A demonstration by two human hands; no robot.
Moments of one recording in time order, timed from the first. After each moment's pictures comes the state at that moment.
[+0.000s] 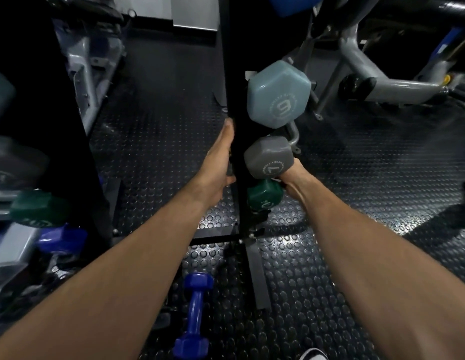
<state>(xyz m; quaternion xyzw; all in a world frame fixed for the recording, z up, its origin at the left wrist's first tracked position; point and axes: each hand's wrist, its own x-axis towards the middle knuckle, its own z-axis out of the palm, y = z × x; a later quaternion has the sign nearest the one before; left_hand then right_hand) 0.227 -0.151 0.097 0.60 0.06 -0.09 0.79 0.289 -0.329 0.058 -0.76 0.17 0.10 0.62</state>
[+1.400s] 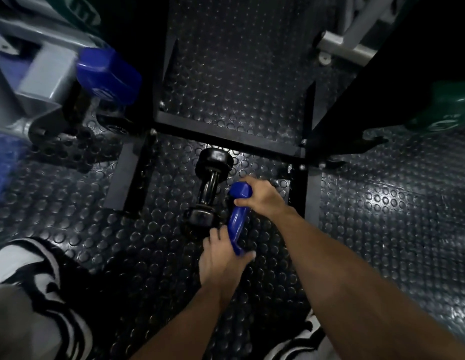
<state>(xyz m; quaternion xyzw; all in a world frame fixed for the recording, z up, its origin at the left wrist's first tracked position) -0.047 -0.136 -0.237 0.86 0.30 -0.21 0.35 0.139 -0.208 -0.261 -0.90 -0.16 0.34 0.22</state>
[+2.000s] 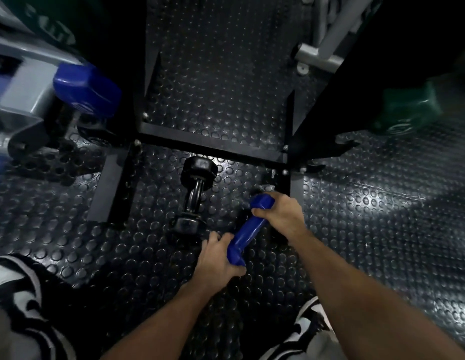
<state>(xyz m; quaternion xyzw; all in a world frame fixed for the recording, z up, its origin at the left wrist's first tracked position) -0.037 -0.131 -0.251 0.83 0.18 -0.27 0.46 0.125 -0.278 -0.225 -0.95 -0.03 0.27 0.18</state>
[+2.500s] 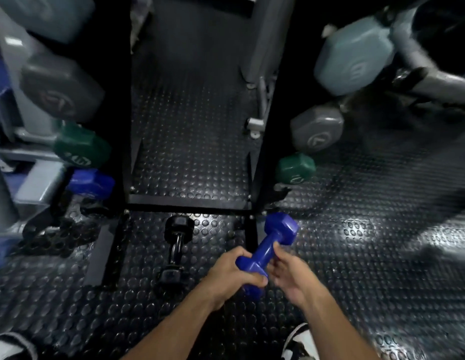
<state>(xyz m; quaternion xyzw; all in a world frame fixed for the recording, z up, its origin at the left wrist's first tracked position) 0.017 -0.154 -0.082 0.64 0.14 -0.28 0.70 0.061 -0.341 -0.077 -0.57 0.32 0.28 0.71</state>
